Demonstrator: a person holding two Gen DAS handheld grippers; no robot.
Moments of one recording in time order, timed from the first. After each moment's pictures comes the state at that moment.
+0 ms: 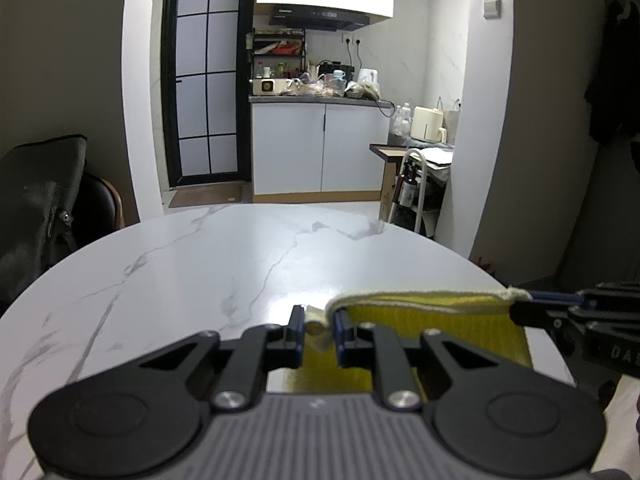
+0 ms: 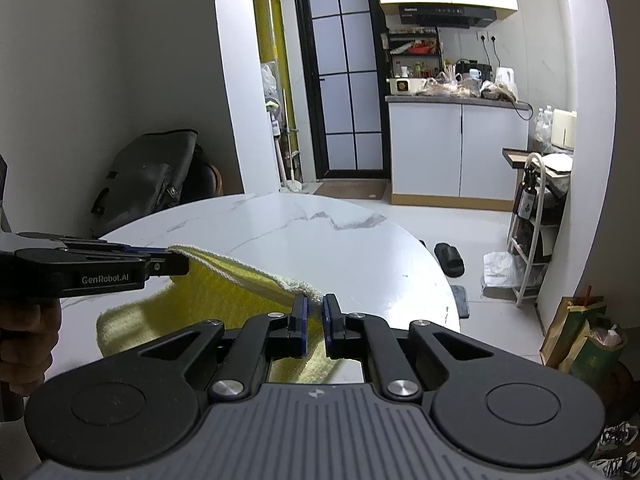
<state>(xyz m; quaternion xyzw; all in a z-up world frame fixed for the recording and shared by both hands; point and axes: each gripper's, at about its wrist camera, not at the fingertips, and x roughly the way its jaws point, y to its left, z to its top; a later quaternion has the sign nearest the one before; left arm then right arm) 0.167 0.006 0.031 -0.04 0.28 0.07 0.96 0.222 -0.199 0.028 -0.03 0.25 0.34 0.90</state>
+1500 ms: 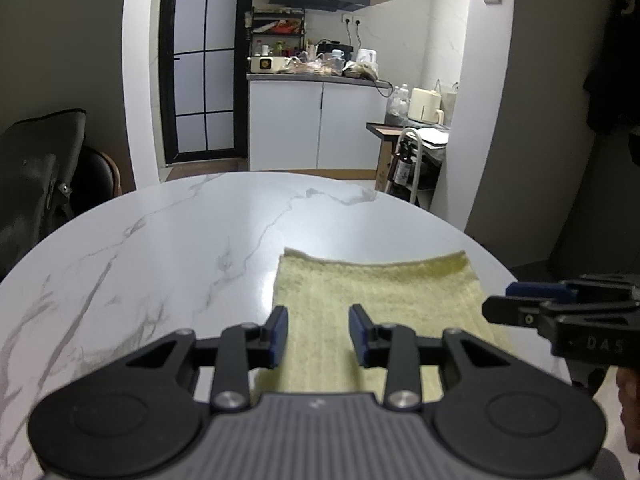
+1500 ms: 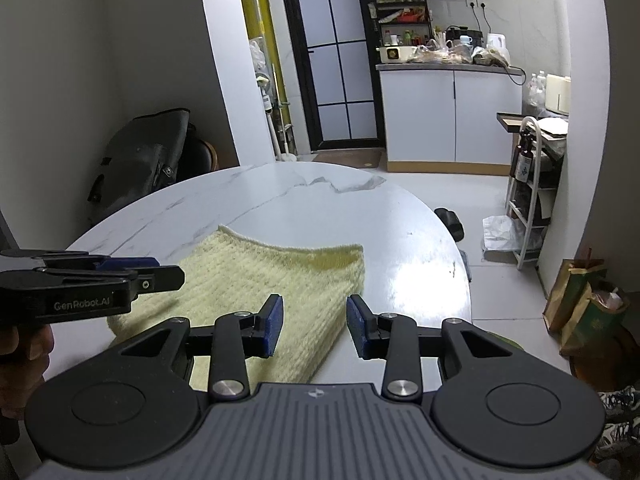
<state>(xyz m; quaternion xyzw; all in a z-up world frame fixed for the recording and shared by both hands) 0.138 0.000 0.021 -0.06 0.31 0.06 0.95 0.207 -0.199 0.023 -0.02 0.30 0.33 0.90</state>
